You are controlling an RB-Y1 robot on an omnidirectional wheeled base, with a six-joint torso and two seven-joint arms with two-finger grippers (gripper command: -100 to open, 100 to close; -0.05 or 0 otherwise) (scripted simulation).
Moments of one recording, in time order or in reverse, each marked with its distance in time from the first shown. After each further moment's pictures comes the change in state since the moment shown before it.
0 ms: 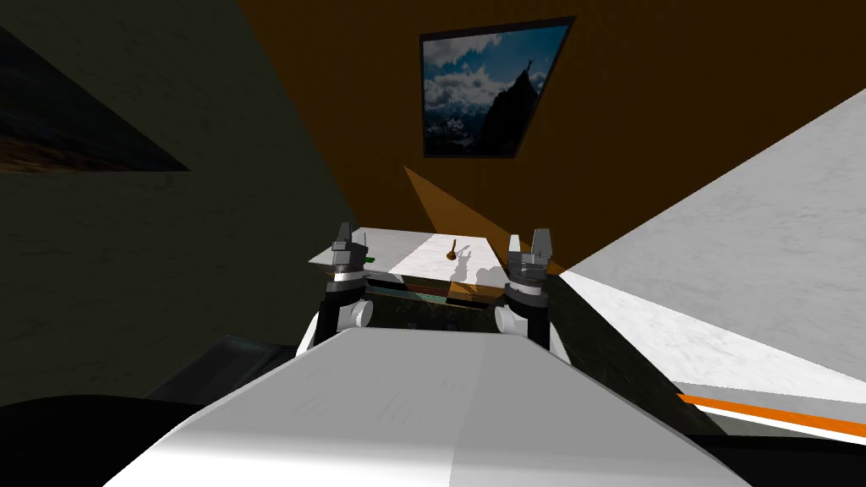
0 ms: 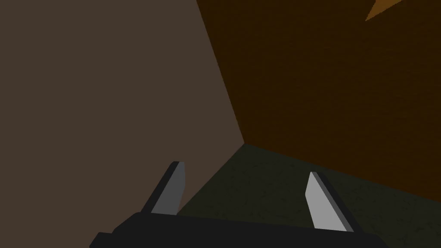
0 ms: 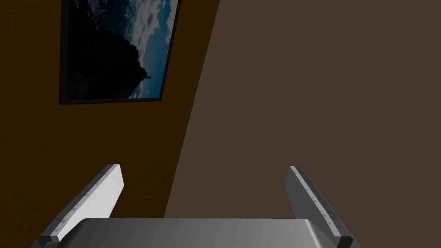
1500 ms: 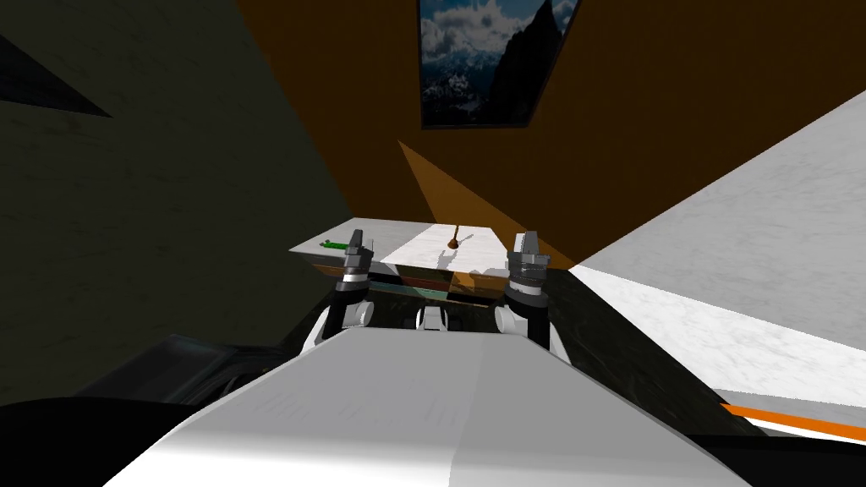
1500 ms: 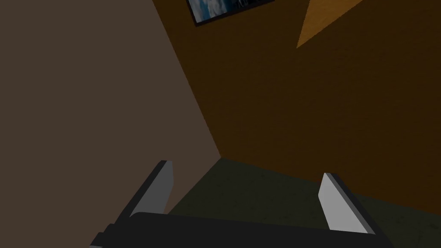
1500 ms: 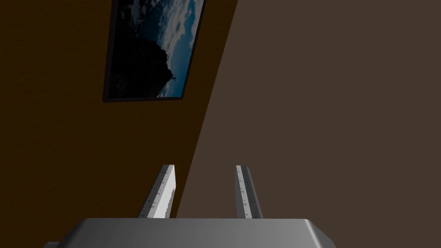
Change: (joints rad) left arm -0.031 0.075 0.006 0.136 -0.008 -0.056 0.001; right arm 0.000 0.000 0.000 0.000 0.000 0.000 0.000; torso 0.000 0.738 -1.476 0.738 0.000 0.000
